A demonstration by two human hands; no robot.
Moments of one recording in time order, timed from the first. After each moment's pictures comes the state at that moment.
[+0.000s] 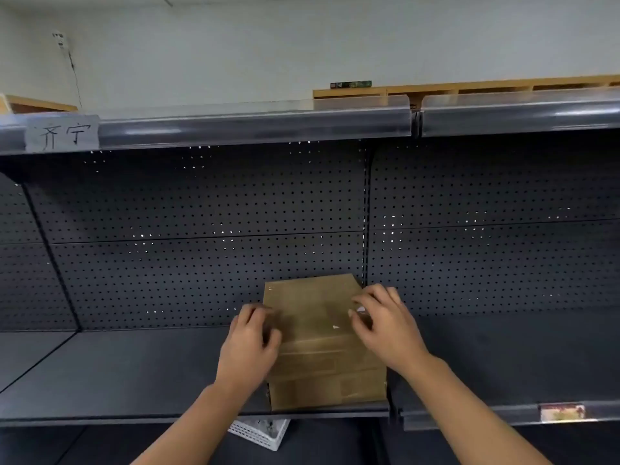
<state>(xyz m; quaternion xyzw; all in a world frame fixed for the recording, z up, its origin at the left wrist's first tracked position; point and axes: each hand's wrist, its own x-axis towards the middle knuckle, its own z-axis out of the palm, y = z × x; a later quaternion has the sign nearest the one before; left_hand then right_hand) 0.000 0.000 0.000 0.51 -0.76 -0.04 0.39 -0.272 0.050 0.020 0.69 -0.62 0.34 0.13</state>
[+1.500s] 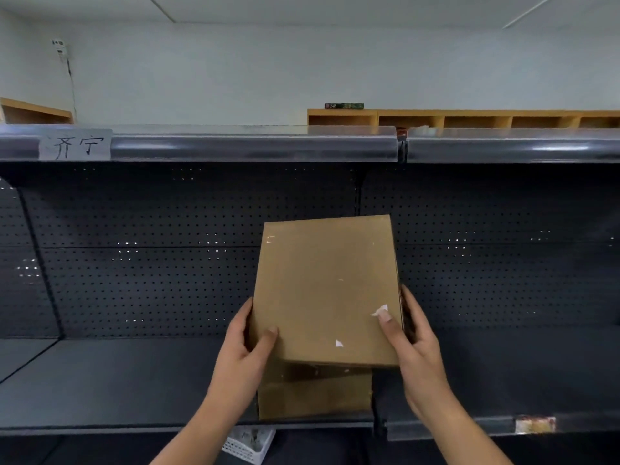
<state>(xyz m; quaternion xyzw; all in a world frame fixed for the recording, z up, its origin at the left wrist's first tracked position) -0.007 0.080 0.054 0.43 -0.61 -0.41 0.53 -0.262 0.138 0.052 0.45 -0.43 0.72 -0.30</state>
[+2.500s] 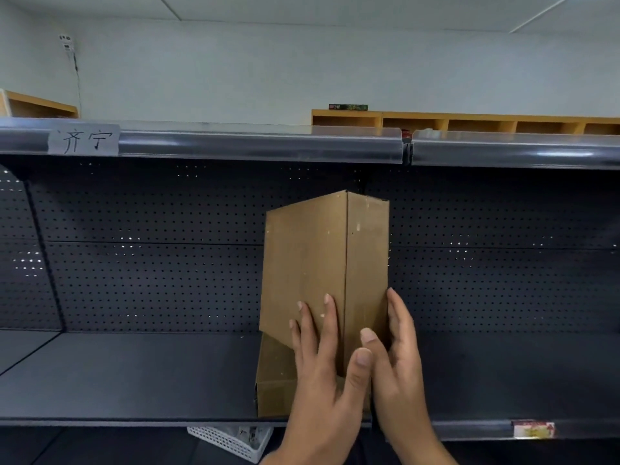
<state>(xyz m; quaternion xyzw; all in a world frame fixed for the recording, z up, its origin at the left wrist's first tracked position) -0.090 0.164 0.058 0.38 -0.72 -0.34 0.47 -0.211 0.167 0.054 0.53 -0.43 0.71 -0.19</state>
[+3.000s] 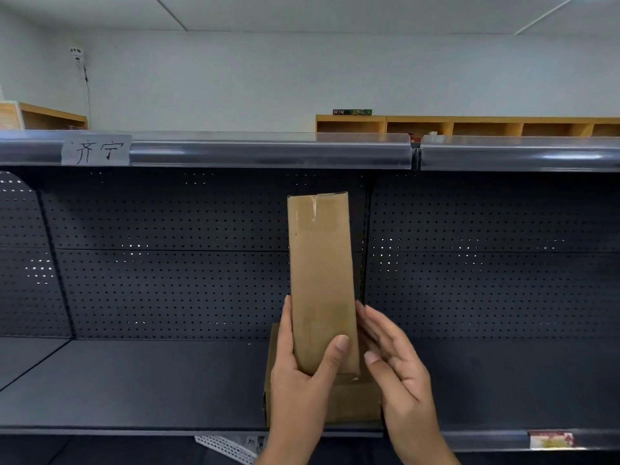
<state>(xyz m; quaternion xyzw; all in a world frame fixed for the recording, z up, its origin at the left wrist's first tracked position) -0.072 0.138 0.062 0.34 -0.56 -0.41 0.63 -0.211 0.168 0.048 0.58 -0.35 0.69 -0.26</state>
